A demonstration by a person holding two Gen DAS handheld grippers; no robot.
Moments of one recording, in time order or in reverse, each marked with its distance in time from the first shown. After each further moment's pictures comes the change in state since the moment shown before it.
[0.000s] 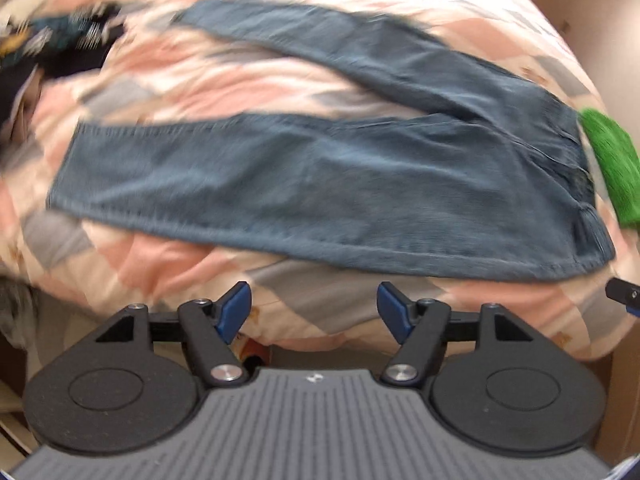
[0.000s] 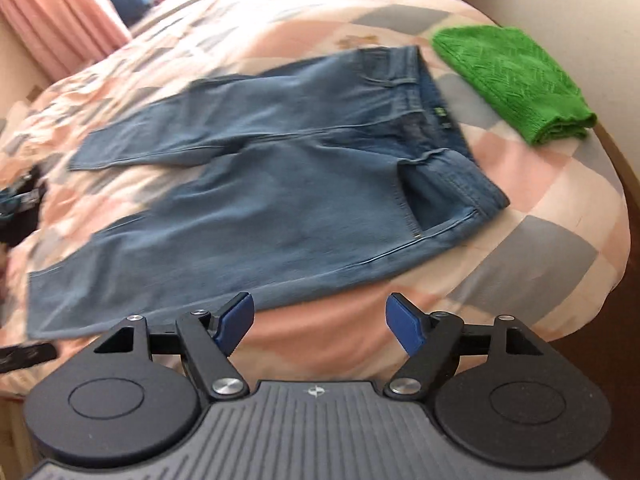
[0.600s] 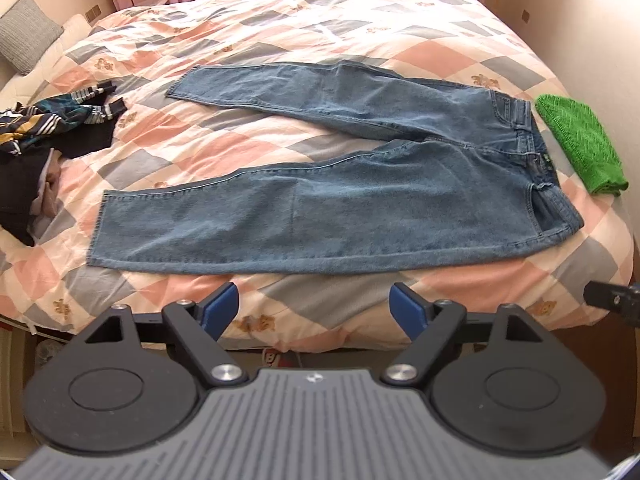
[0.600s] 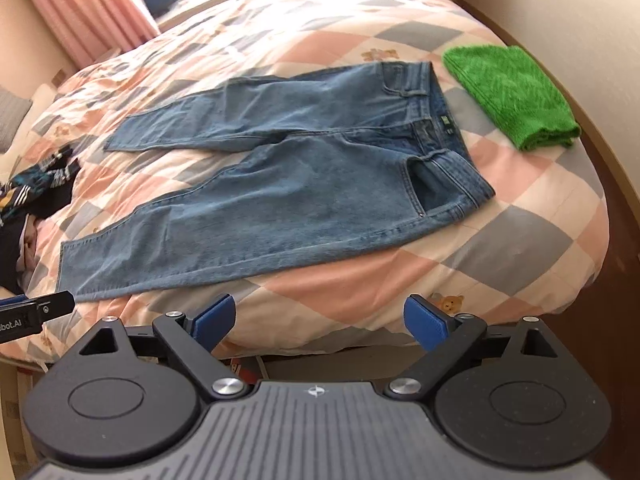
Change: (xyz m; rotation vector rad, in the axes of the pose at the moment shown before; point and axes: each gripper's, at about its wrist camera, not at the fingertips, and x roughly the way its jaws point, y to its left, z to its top) left arm -0.094 -0.027 -0.022 0.132 -0.108 0.043; right arm -0.083 0.031 -0.028 -0.061 -0.002 0.031
